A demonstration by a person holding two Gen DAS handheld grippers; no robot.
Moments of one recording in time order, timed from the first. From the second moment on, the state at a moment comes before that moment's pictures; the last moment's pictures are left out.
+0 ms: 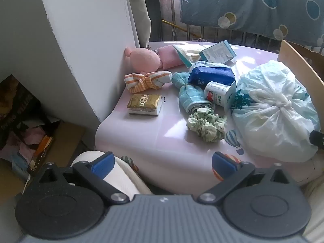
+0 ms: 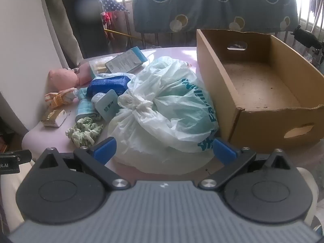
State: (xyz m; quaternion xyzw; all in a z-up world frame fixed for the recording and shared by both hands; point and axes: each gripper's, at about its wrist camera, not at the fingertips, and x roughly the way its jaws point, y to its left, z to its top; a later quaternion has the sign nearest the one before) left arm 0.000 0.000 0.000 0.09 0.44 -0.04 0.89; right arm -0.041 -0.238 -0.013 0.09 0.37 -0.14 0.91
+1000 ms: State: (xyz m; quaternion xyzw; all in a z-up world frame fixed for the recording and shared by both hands) left arm 0.001 0.009 -0.001 0.08 0.45 -0.04 0.89; right arm -0.043 -0.233 -0.002 0.08 0.37 -0.17 0.91
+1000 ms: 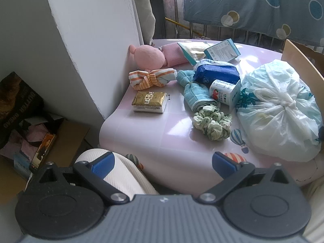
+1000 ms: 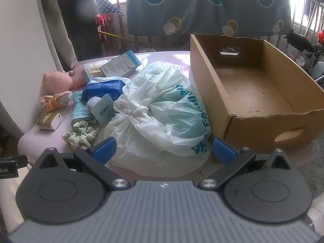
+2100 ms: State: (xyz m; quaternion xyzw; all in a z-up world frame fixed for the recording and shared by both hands) left arm 0.005 0.016 -0.009 0.09 0.46 -0.03 0.89; right arm -0.038 -0.228 -0.007 0.08 0.38 -0.16 0.91
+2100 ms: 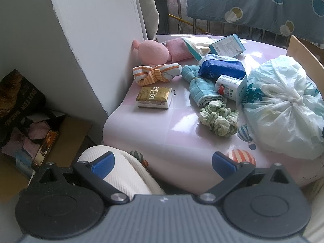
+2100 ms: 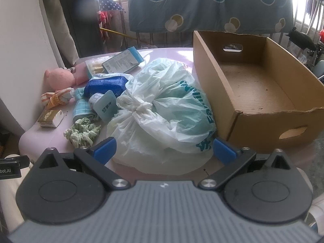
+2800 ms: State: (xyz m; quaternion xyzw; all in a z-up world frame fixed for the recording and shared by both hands) left arm 0.088 -0.010 0.047 0.08 0.32 -0.10 0.94; right arm 0.107 -0.260 0.077 0.09 0.31 0.04 0.95
